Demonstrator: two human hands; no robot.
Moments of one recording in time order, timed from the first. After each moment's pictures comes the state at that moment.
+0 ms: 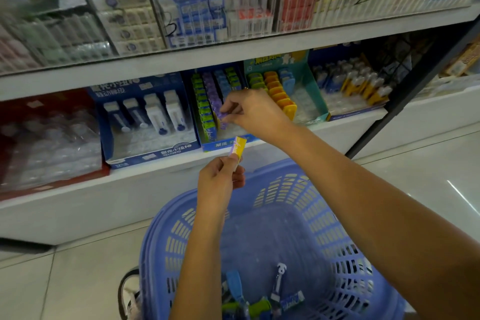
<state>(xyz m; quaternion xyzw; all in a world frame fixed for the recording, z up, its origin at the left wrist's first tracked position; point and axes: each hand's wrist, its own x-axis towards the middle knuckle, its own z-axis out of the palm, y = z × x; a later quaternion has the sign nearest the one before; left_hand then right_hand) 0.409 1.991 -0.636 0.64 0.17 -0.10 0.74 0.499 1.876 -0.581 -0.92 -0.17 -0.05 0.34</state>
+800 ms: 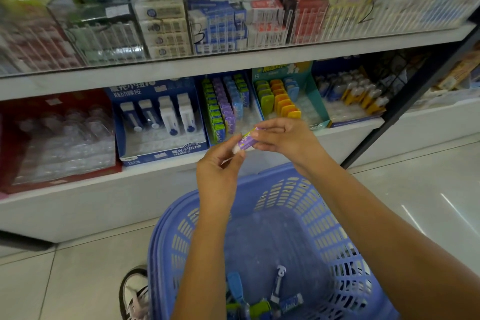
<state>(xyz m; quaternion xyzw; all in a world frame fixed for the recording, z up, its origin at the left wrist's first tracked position) 0.406 2.004 -0.621 0.70 0.02 0.05 0.71 0.433 1.861 -0.576 -0.69 0.12 0.07 0.71</state>
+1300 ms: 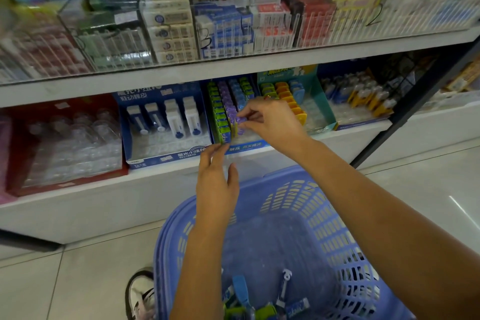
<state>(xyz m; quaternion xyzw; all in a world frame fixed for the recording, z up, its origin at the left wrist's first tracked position) 0.409 2.023 -0.646 0.88 -0.04 0.10 0.45 0.480 1.878 -0.574 -0.92 -0.13 -0.08 0.35</state>
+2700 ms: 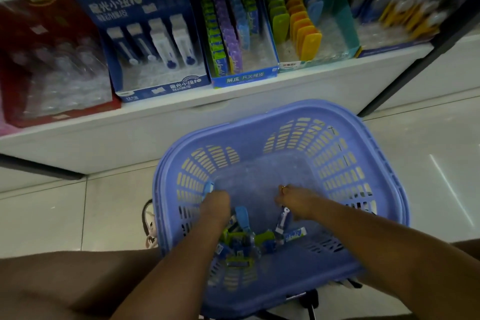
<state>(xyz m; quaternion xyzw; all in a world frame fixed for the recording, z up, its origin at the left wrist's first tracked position) 0.313 2.051 -0.812 0.93 -0.01 -0.38 0.03 0.313 1.828 -0.822 -0.88 -0.19 0.44 0.03</state>
